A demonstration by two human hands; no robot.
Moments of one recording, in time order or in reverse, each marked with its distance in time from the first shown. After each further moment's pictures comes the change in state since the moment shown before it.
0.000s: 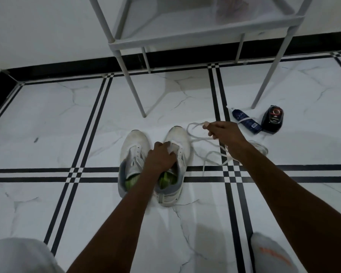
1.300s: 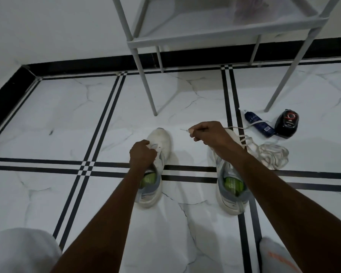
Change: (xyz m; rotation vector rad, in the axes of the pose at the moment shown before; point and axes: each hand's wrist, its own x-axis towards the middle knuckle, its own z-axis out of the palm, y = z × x) left_hand -0.008 -0.064 -0.043 -0.221 0.281 -0.222; right_hand -0.010 -0.020 0.064 -0.012 -0.215 -0.087
